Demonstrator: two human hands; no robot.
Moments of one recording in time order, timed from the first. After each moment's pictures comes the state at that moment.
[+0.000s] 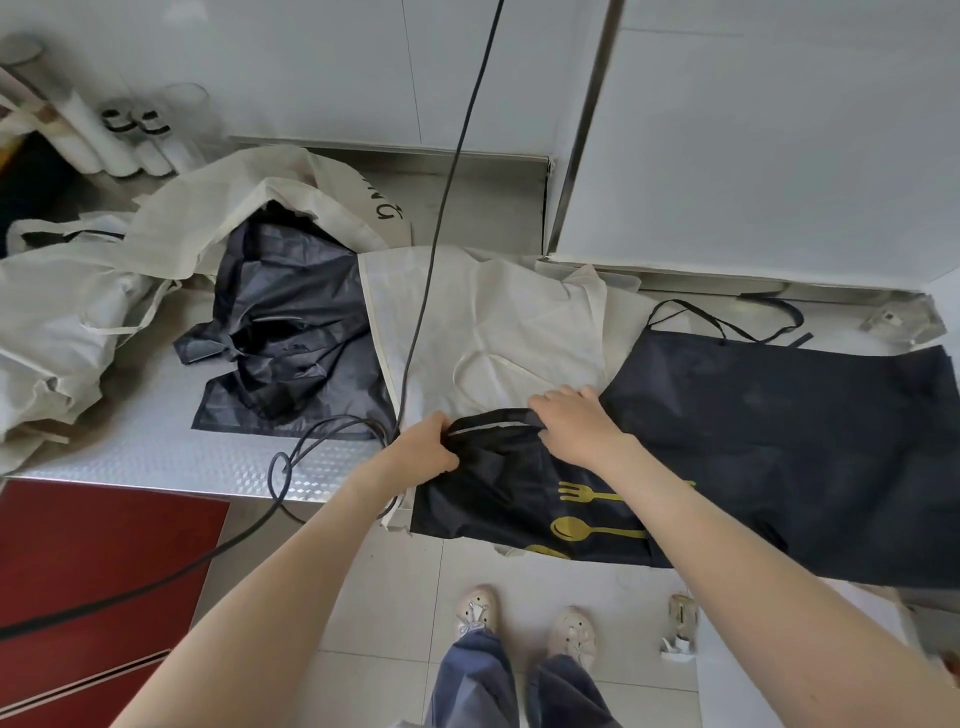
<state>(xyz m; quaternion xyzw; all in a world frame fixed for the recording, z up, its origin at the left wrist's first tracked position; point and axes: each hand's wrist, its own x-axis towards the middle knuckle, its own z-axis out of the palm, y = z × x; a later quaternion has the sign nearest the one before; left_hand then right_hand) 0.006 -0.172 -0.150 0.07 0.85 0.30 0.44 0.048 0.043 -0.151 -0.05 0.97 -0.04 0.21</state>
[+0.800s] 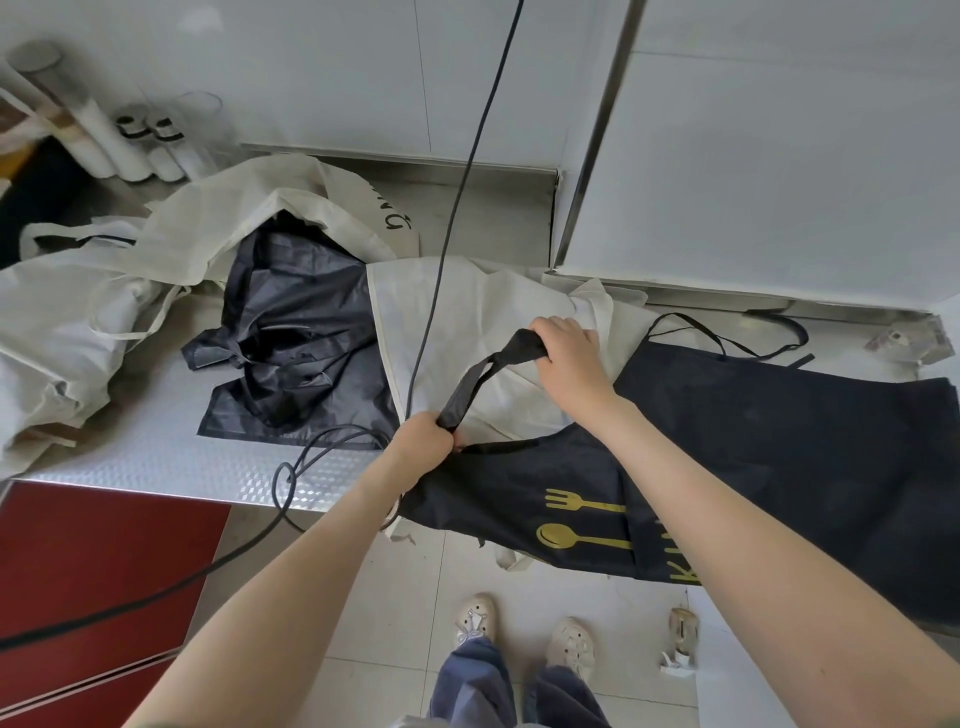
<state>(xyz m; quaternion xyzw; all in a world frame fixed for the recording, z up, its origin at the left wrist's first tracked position) -0.007 -0.159 -0.140 -0.06 0.85 0.38 0.37 -0.007 0.037 -0.109 0.05 0.97 -0.24 -0.01</state>
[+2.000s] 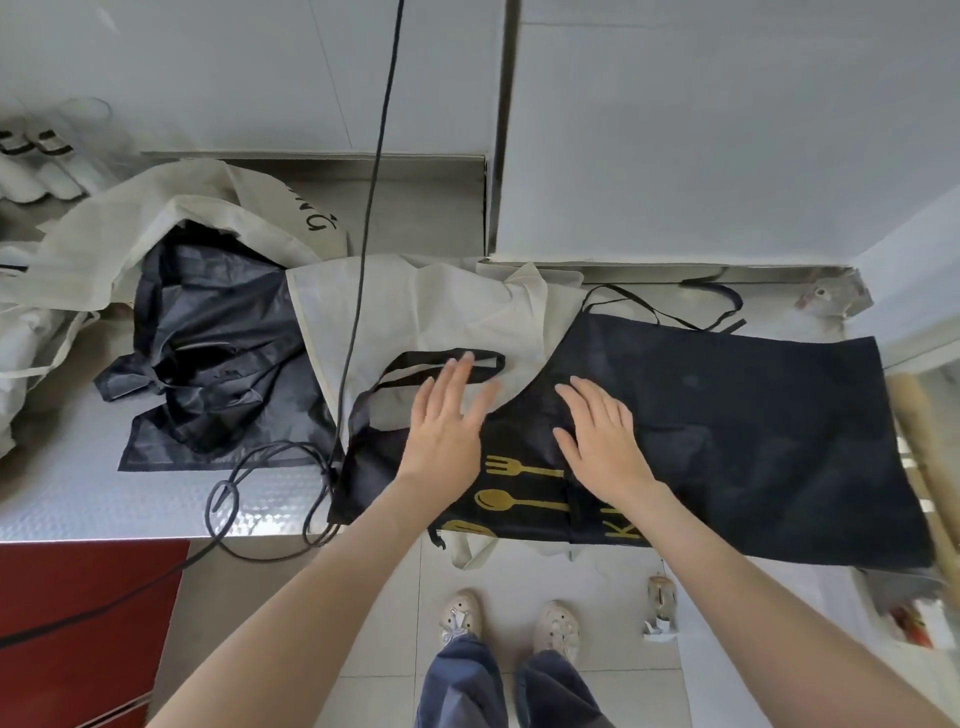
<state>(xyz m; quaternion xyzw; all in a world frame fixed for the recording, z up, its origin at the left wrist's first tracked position) 0.033 -0.092 -0.154 0.35 0.93 0.07 0.00 0.114 0.107 -0.183 0.09 0.99 -0.12 0.04</state>
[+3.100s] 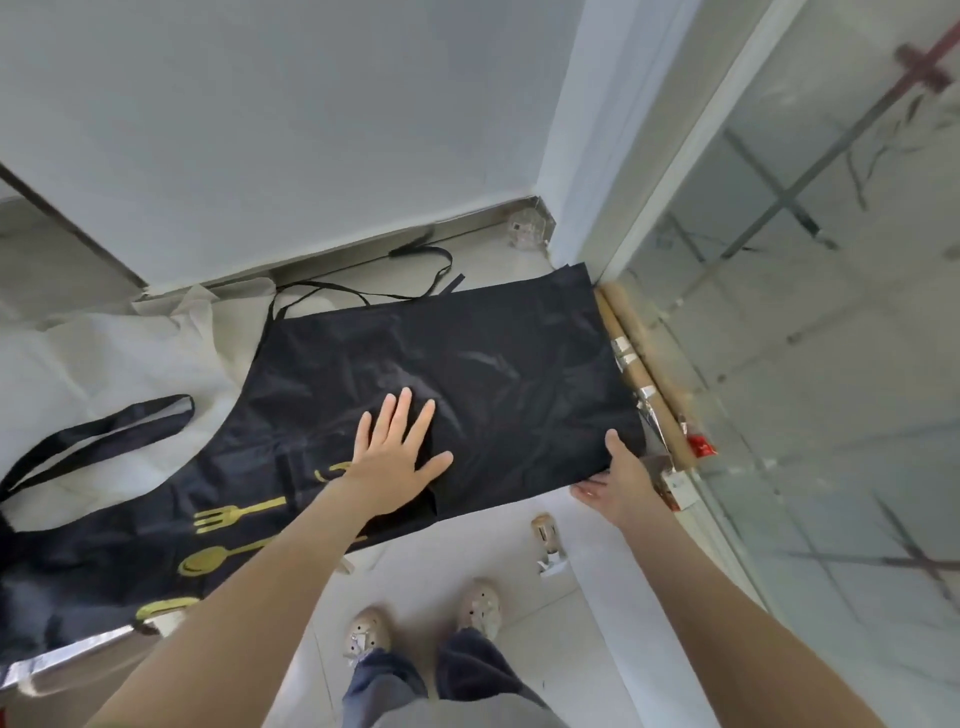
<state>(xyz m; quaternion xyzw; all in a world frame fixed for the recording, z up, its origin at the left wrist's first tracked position) 0.133 0.129 -0.202 0.44 0.86 -0.03 0.27 0.331 0.315 -0.177 0.68 0.21 -0.69 -0.13</state>
